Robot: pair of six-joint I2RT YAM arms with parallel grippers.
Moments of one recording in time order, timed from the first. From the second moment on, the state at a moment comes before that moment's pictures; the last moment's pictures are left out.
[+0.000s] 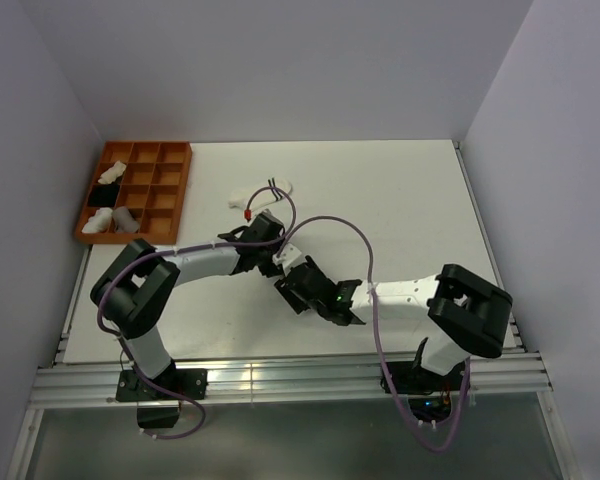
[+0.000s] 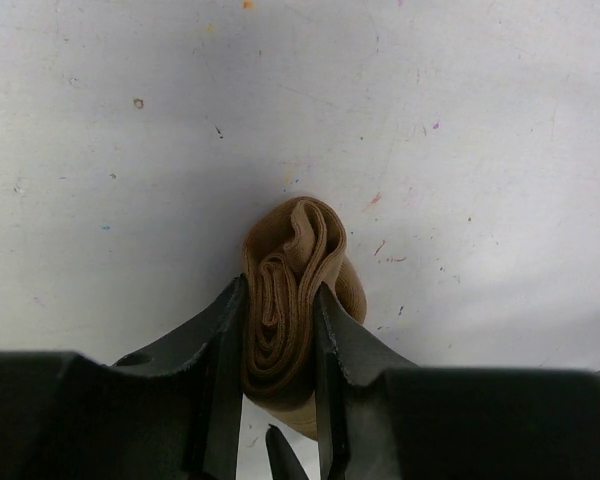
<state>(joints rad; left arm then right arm) -0.72 1.74 0.97 -0.15 0.00 -1.01 1.08 1.53 0.69 0.06 0.40 0.16</state>
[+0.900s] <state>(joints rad) -0.72 1.74 0.97 -0.17 0.00 -0.96 1.05 1.58 0.72 0.06 0.40 0.17</state>
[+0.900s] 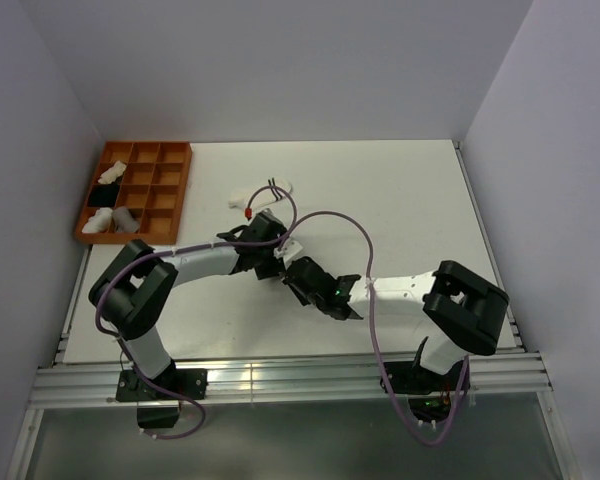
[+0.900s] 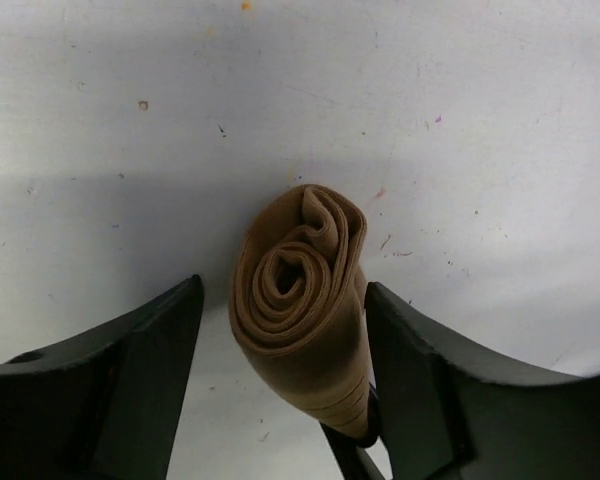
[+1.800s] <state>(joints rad) -0.62 1.32 0.64 -0.04 -0.14 -1.08 0.73 1.53 0.65 0.17 -0.21 0.38</state>
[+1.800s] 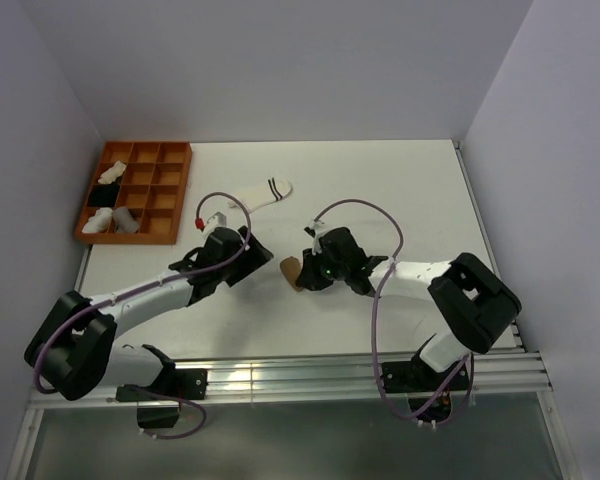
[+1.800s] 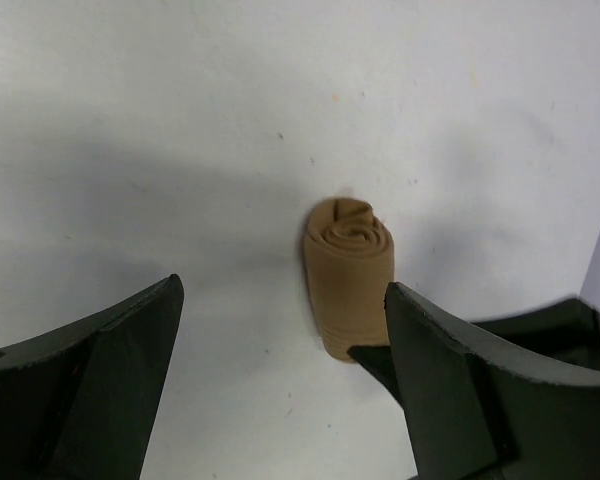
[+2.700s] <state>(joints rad) -0.76 1.59 0.64 0.27 -0.05 -1.13 0.47 1.87 0.57 0.69 -0.81 0.84</state>
